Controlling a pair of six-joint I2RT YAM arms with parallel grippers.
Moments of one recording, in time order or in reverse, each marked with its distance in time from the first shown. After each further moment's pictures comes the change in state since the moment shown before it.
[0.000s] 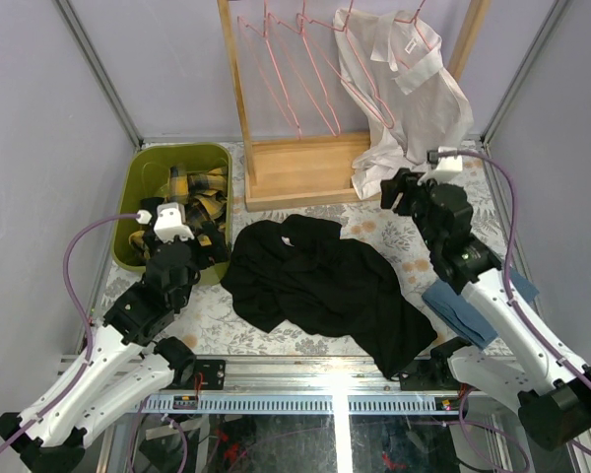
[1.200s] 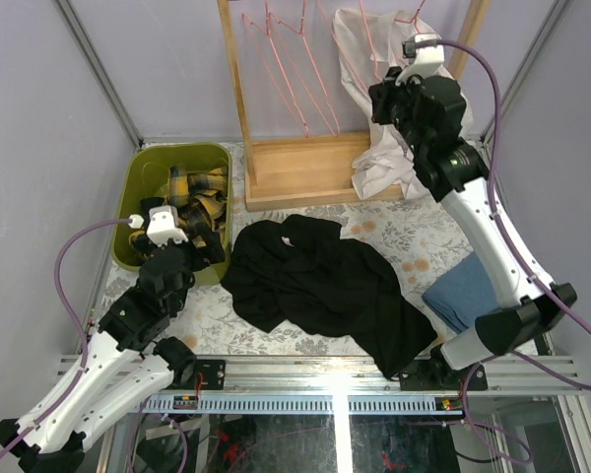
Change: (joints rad) left arm 0.000 -0.050 -0.010 0.010 -0.014 0.002; right arm -0.004 0.476 0.735 -0.117 -0.111 -0.119
